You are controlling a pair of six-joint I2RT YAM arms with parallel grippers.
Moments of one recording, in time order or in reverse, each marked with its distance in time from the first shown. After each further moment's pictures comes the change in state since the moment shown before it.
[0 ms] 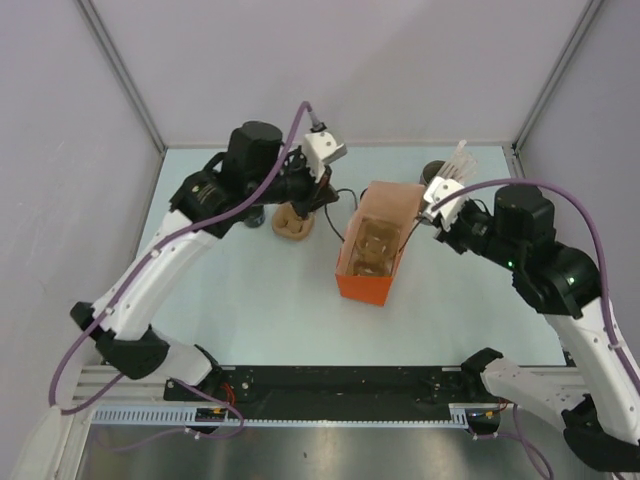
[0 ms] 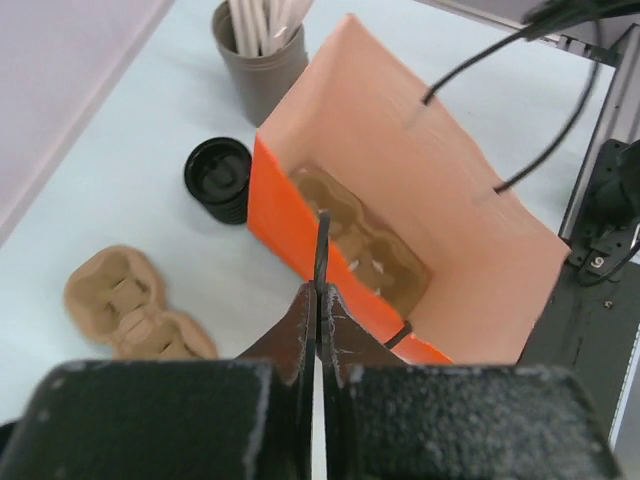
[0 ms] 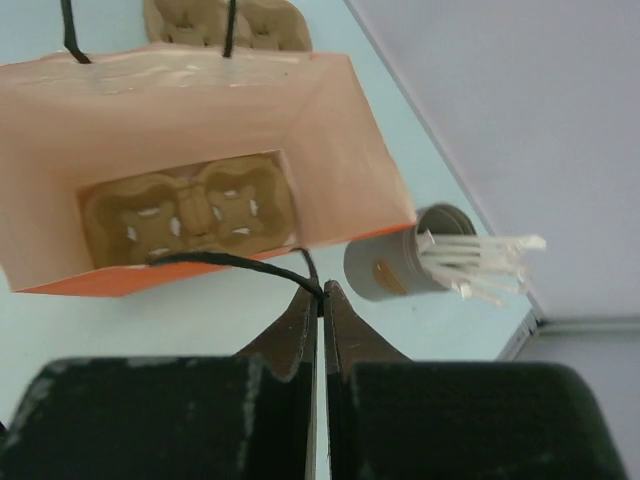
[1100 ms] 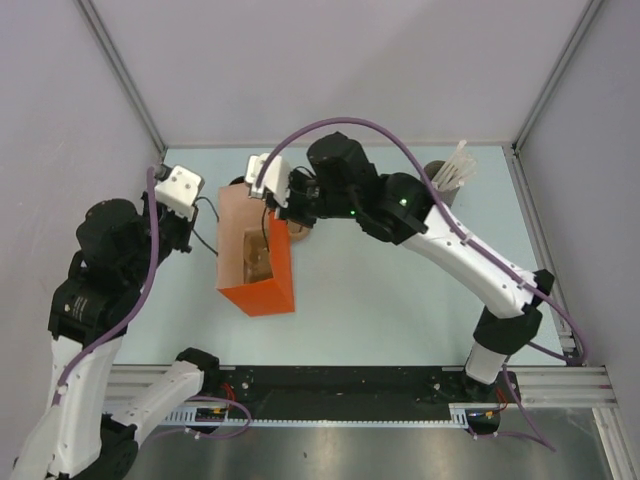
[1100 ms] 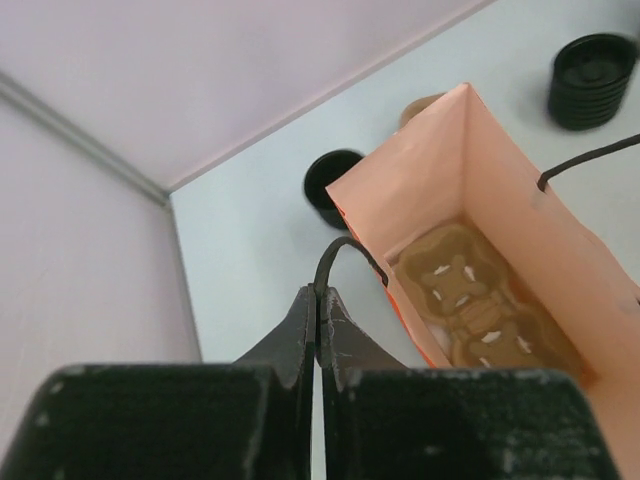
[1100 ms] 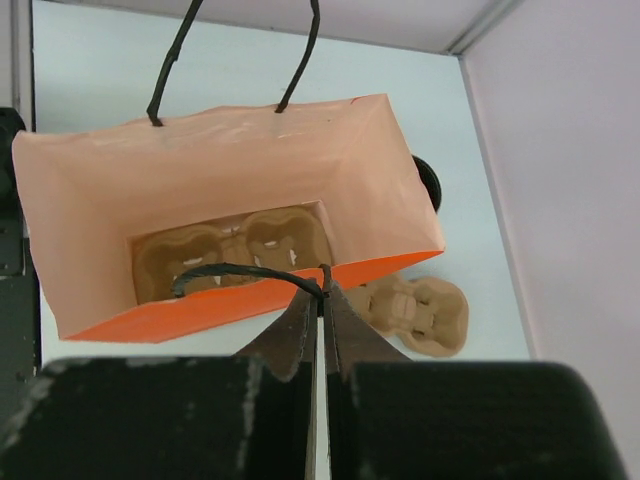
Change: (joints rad) left arm 0.390 -0.645 -0.370 -0.074 -0.398 0.147; right arm 0.529 0.822 0.769 0.050 -0.019 0.095
